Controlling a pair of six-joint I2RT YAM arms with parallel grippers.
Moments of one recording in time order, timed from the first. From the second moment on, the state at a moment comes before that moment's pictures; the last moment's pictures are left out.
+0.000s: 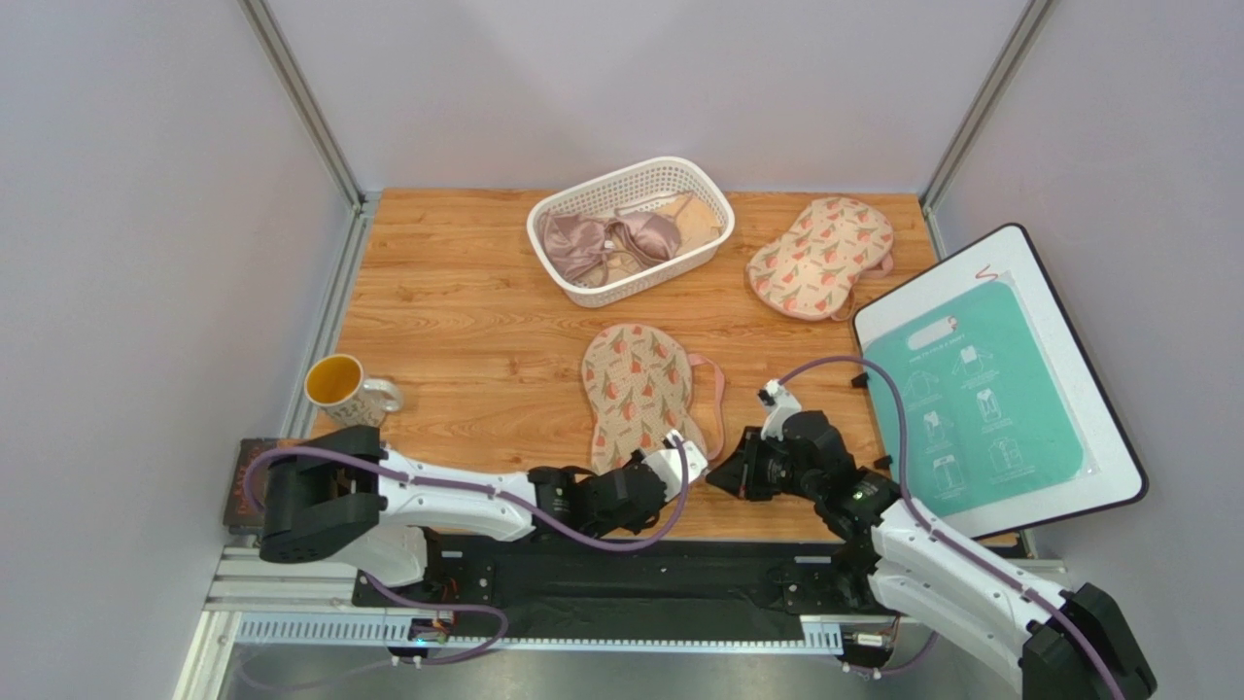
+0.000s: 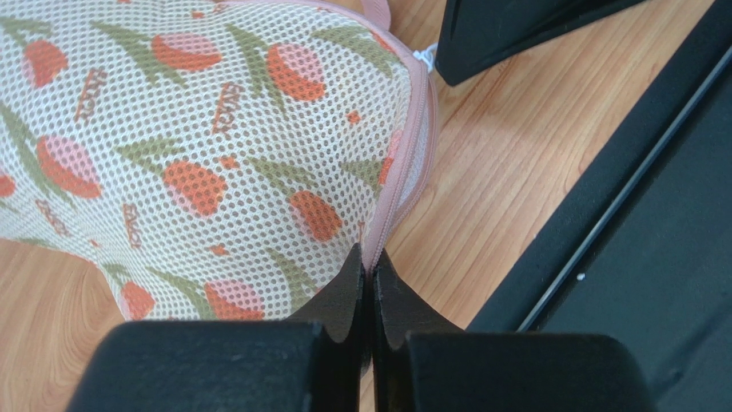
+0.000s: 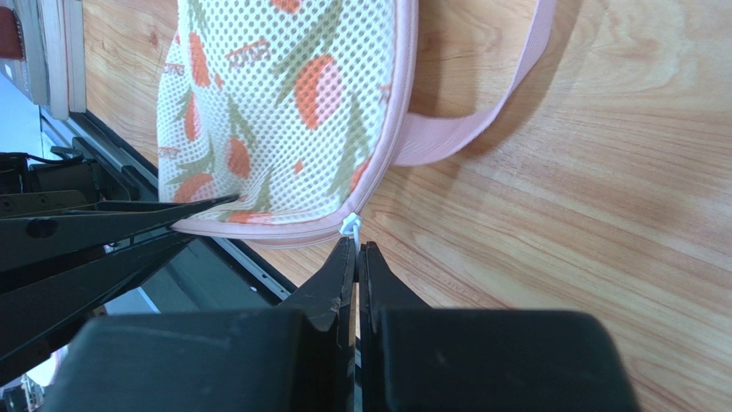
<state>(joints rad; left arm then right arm) -1.38 1.46 0.68 0.06 -0.41 -0.17 0.63 0.73 0.20 -0.11 -0.26 0.70</state>
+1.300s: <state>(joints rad) -1.38 1.23 0.72 -0.12 -0.40 -0.22 0.57 0.69 0.19 -0.09 -0.30 0.69</state>
